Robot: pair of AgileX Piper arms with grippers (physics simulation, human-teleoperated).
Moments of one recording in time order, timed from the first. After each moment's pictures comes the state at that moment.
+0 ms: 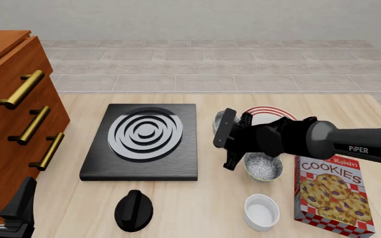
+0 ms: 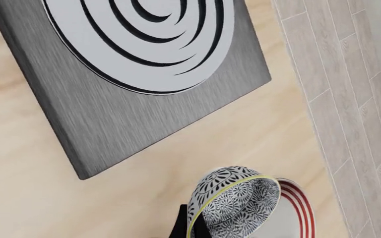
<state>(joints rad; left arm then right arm) 0.00 0.01 -0.01 0.00 0.00 0.48 1.77 -0.99 0.14 -0.80</state>
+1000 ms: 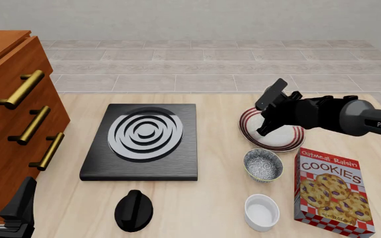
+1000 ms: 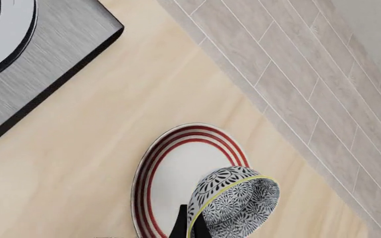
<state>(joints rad) 0.00 0.01 -0.01 0.00 0.00 0.17 1.79 -1.11 0.12 -0.68</state>
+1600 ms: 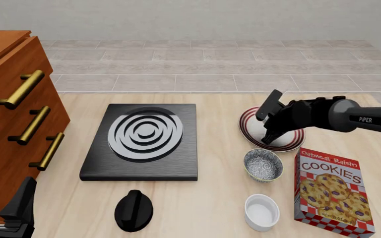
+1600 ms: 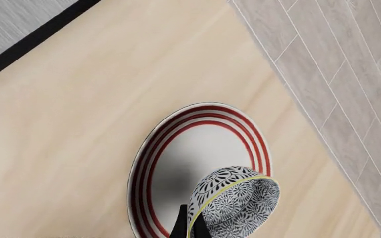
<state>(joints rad) 0.00 0.01 -0.01 0.00 0.00 0.12 1.92 -1.19 0.23 -0.80</state>
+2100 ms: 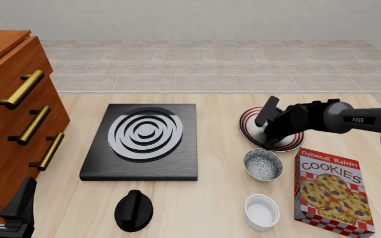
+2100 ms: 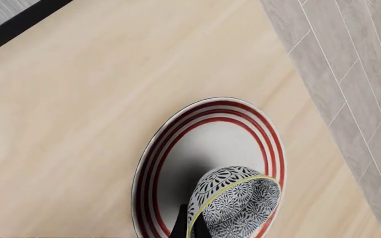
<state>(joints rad) 0.00 0.01 -0.01 0.00 0.00 0.12 1.97 -1.20 0.25 -0.85</state>
